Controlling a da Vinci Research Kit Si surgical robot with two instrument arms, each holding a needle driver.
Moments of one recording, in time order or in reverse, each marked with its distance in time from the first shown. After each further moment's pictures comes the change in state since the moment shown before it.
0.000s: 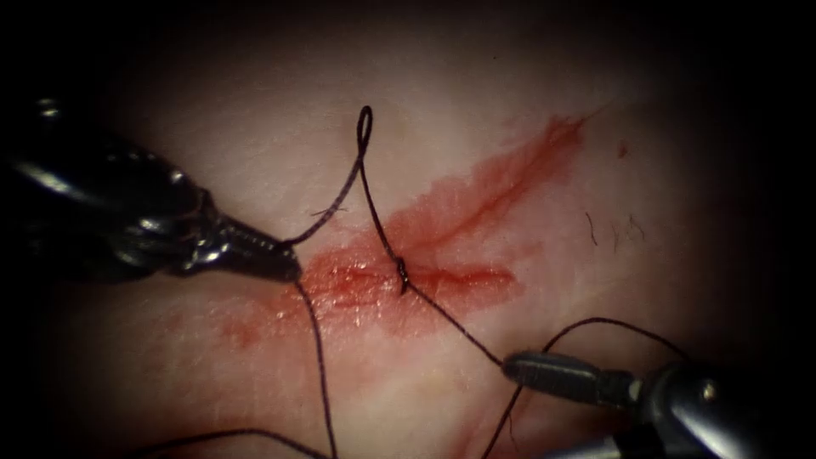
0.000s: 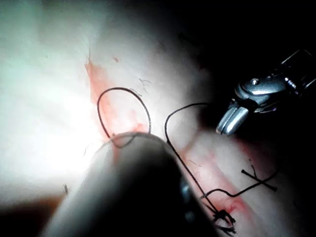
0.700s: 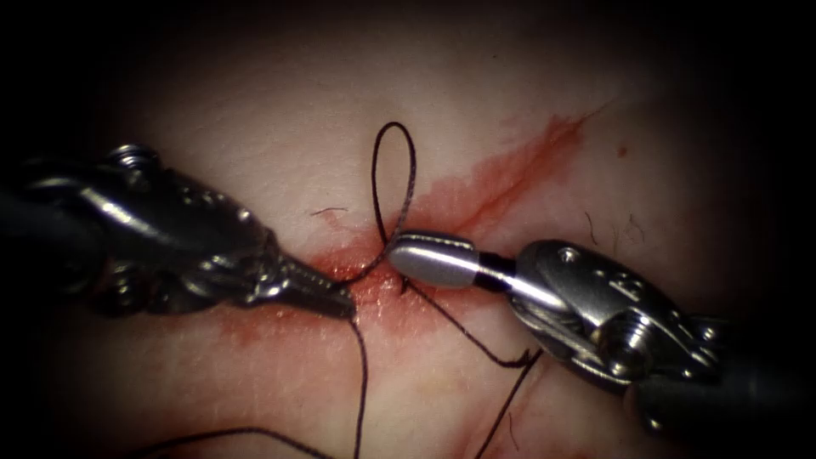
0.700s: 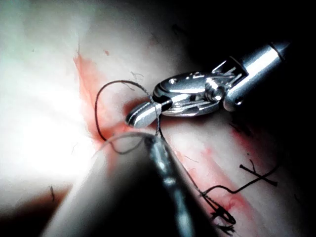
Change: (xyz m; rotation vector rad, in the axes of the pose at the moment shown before) right arm -0.002 0.010 0.007 -0.055 0.204 0.156; left arm 0.000 0.001 0.005 -0.155 -0.003 0.040
